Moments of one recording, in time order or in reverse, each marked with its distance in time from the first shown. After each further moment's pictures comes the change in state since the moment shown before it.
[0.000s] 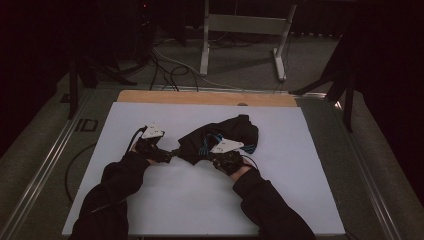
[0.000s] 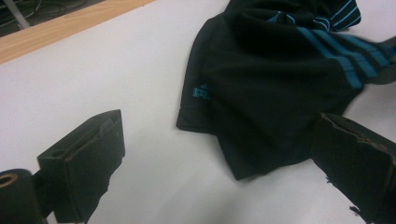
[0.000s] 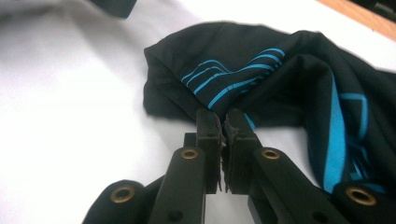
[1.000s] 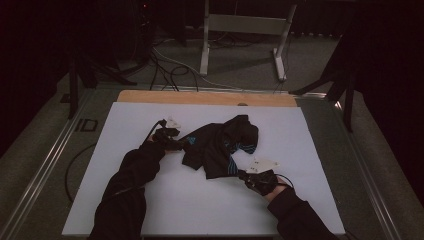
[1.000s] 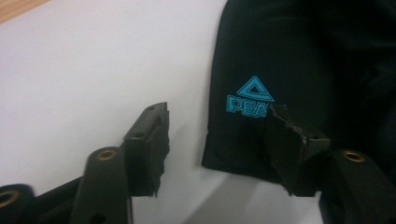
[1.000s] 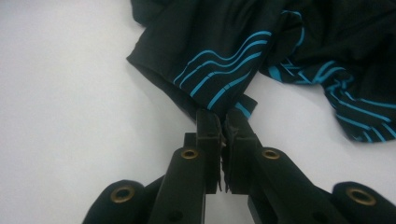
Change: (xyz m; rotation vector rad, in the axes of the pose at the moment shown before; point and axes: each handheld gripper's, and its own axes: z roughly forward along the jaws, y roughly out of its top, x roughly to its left) left arm 0.011 0.017 0.069 0.164 0.035 -0.010; right arm -0.013 -0.063 -0.078 0.051 -0.013 -0.026
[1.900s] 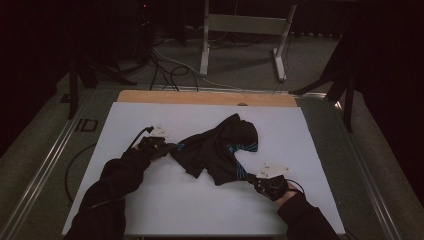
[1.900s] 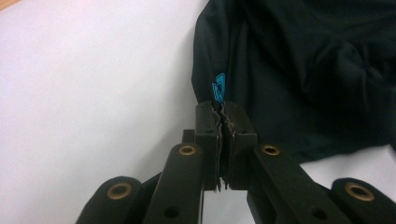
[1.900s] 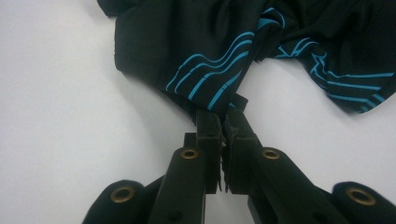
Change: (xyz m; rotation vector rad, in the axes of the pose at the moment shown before) left arm -0.016 -0.027 -0.073 0.014 -0.082 0.075; right arm -0.003 -0.018 -0.023 0.009 -0.020 0.007
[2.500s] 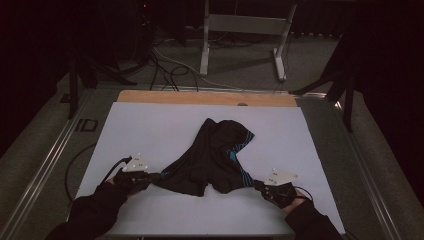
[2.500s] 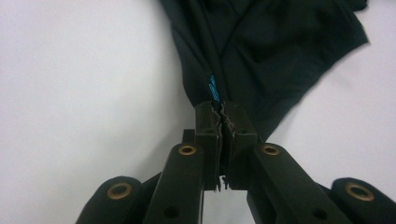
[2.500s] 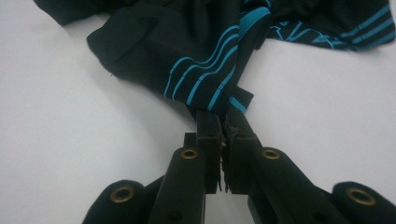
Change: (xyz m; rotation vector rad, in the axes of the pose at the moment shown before) left arm -0.064 -0.066 -0.064 -0.008 -0.049 -0.021; right arm 0.001 -0.019 -0.017 0.010 0.006 0.011
